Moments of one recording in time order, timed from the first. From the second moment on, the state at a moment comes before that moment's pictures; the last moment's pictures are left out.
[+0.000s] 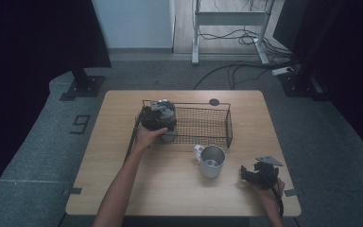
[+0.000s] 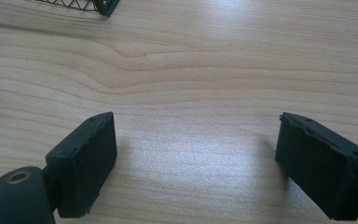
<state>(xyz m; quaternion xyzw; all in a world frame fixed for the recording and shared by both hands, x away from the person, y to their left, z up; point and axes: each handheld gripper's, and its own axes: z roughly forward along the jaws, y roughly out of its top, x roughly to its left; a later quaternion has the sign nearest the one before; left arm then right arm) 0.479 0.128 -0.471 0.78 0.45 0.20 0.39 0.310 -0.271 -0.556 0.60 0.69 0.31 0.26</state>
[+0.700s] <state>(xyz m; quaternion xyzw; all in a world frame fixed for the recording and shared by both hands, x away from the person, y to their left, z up) 0.471 0.132 -0.462 0.77 0.44 0.20 0.41 0.310 -0.271 -0.556 0.60 0.69 0.31 0.26</state>
